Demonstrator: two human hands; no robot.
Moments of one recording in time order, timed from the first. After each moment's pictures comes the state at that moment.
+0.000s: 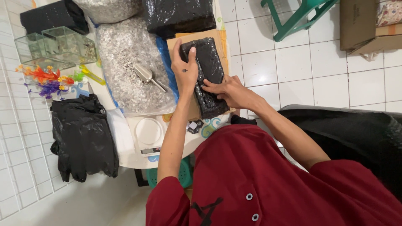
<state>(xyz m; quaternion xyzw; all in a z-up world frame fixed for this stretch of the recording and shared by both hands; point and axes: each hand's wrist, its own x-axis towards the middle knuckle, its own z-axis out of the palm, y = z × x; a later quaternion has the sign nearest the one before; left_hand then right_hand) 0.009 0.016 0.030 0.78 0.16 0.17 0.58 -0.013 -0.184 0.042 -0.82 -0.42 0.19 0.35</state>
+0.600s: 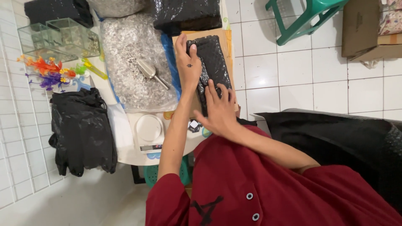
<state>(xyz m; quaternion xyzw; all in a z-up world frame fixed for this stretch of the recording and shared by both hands) 0.017 0.020 0.015 0.75 0.10 0.19 0.62 -0.104 -0.115 0.057 -0.95 -0.26 -0.09 0.13</state>
